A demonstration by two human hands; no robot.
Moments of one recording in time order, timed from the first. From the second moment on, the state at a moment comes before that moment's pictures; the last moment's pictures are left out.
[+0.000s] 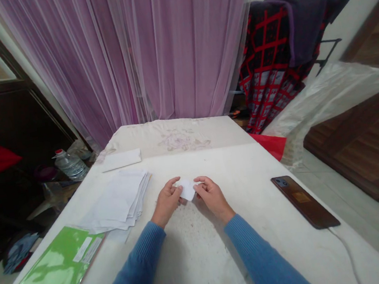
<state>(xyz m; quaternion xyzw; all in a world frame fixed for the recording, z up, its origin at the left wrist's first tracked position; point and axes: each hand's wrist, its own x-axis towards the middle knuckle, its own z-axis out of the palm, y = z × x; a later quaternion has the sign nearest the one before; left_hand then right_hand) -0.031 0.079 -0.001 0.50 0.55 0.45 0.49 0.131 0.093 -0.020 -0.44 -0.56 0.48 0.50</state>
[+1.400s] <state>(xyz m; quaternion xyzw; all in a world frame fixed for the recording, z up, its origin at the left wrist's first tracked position) -0.041 0.060 0.011 0.65 0.54 0.41 0.34 0.144 0.070 -0.010 -0.44 -0.67 0.34 0.49</state>
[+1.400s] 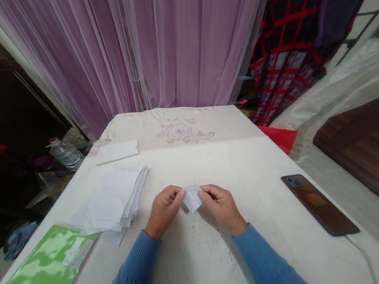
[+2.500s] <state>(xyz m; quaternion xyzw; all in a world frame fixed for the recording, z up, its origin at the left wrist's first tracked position) -0.056 0.061 -0.012 0.83 0.49 0.23 0.15 0.154 0.073 -0.023 -0.42 -0.86 0.09 0.28</state>
